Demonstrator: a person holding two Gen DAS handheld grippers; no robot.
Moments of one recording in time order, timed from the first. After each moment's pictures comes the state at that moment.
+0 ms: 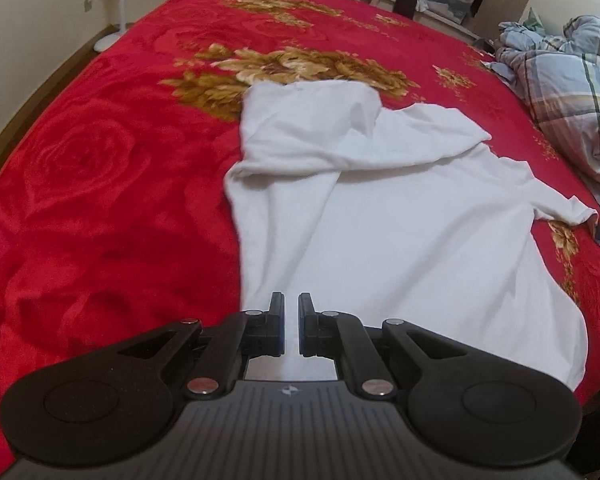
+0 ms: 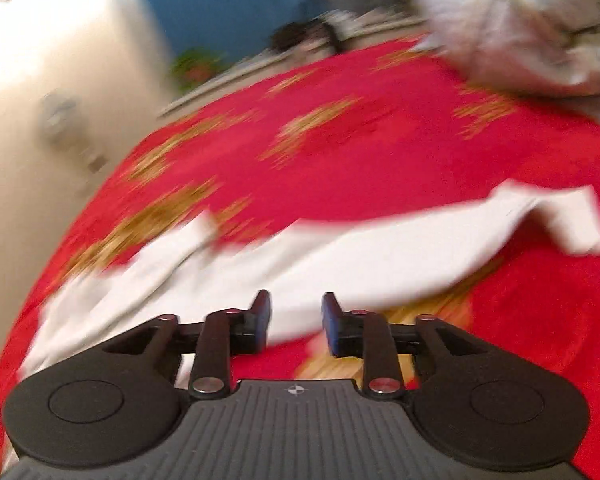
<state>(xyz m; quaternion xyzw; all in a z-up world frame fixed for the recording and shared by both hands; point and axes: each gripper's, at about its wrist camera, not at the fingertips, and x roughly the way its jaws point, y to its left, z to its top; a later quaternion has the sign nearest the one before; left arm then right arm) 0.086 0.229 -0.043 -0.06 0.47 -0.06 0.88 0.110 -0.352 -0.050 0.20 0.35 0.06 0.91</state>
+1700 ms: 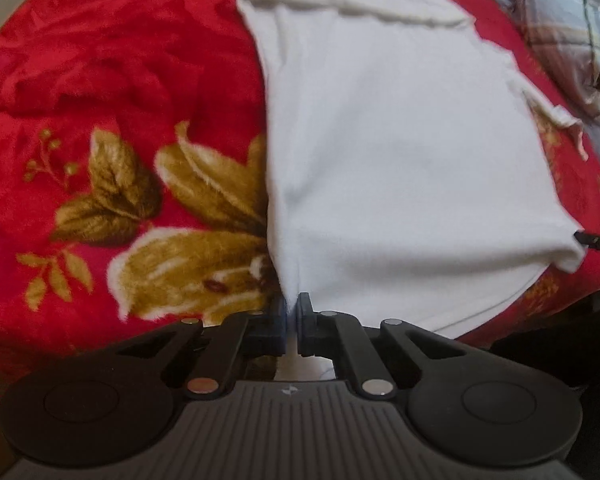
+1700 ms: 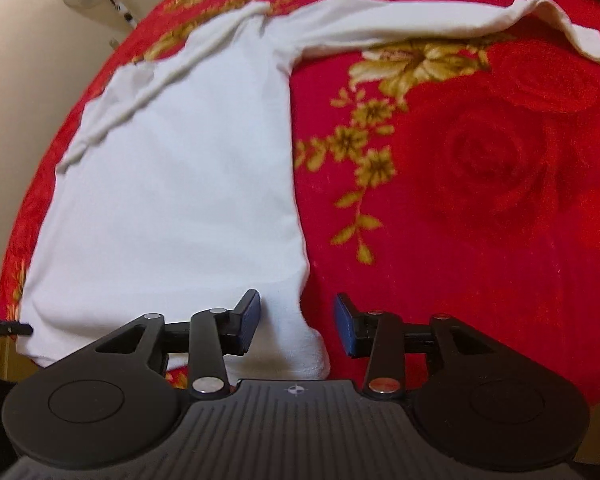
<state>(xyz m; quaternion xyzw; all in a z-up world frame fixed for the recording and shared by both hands) -0.036 0.229 -0.082 -0.08 0.57 -0.10 0.81 -0.015 -0.318 -0.096 0.15 0.52 0.11 0.83</state>
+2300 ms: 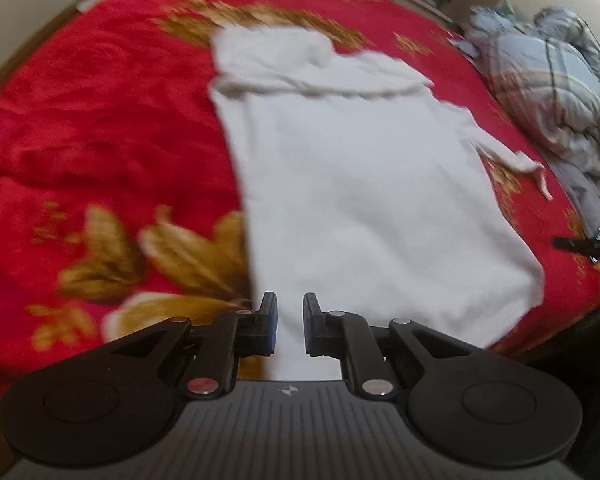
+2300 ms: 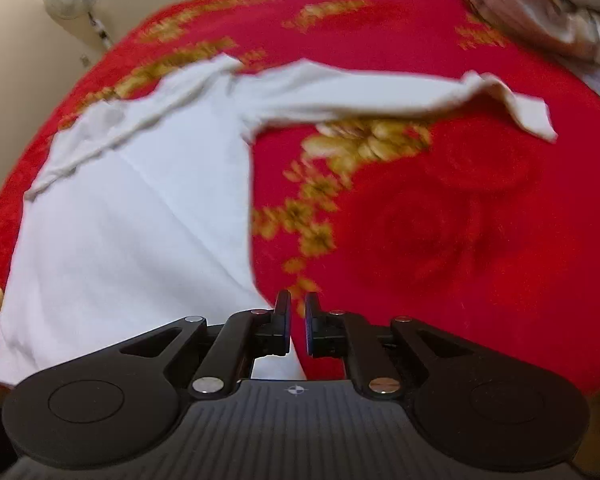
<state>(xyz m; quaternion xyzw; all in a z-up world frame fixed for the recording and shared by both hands) -0.044 0.220 -0.040 -0.09 0.50 -0.12 0.85 -0.016 -0.320 -0.045 0.11 0.46 0.06 0.88</state>
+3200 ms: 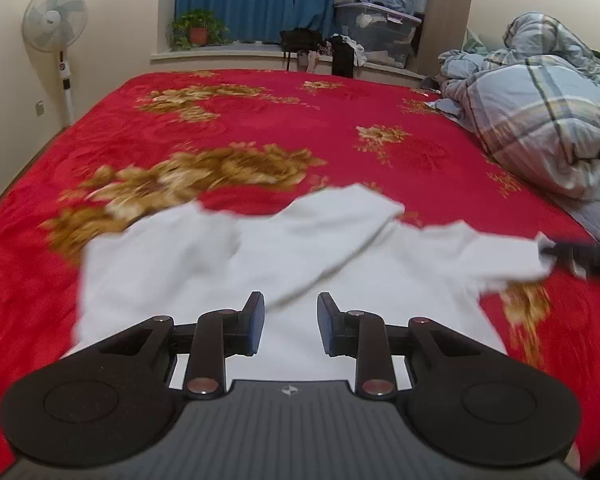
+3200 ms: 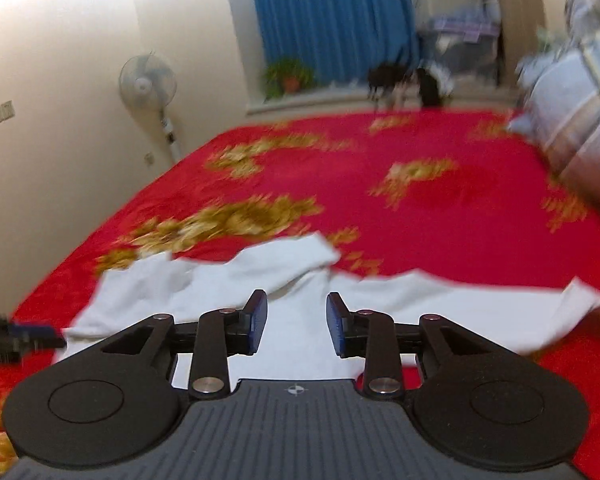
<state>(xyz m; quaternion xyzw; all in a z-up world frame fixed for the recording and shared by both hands) 0.163 0.033 0.002 0.00 0.34 -0.10 0.94 0.110 -0.261 0.003 0.04 0.28 0.07 0.96</state>
